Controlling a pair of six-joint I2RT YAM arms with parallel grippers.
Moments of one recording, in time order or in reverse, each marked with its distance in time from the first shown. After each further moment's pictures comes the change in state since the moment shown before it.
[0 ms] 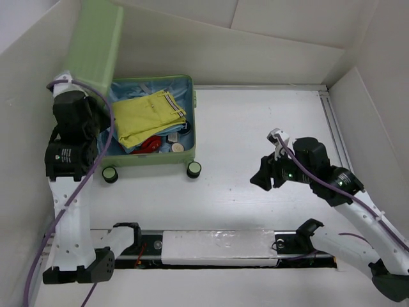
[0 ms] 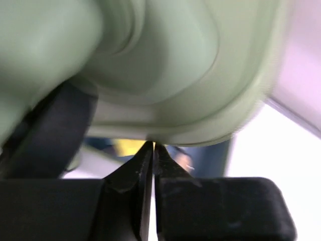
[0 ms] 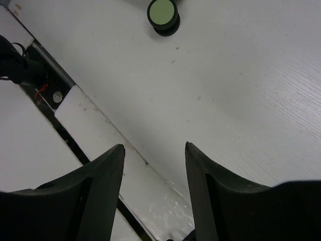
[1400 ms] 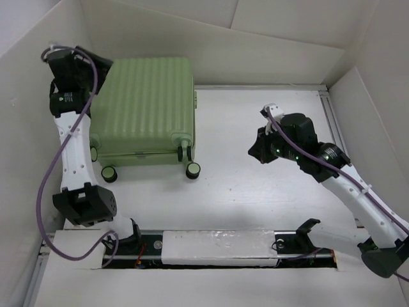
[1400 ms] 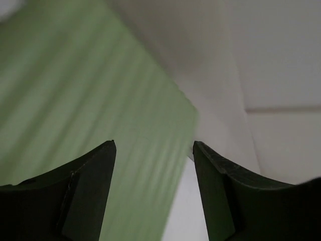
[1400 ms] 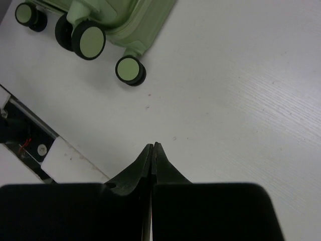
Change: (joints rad) left arm 0.171 0.442 0.196 0.432 0.502 -0.370; right arm 0.000 0.247 0.217 0.048 0.177 0.044
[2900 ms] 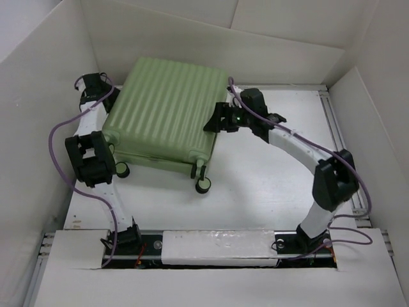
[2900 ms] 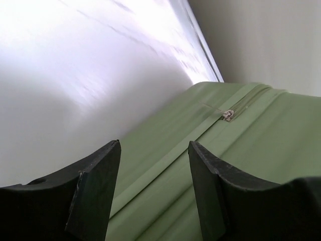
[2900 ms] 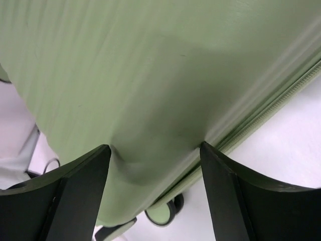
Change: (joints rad) left arm 0.081 0.522 -0.081 0.141 -0.153 -0.011; right arm -0.085 0.718 0.215 0.592 -0.321 0.253
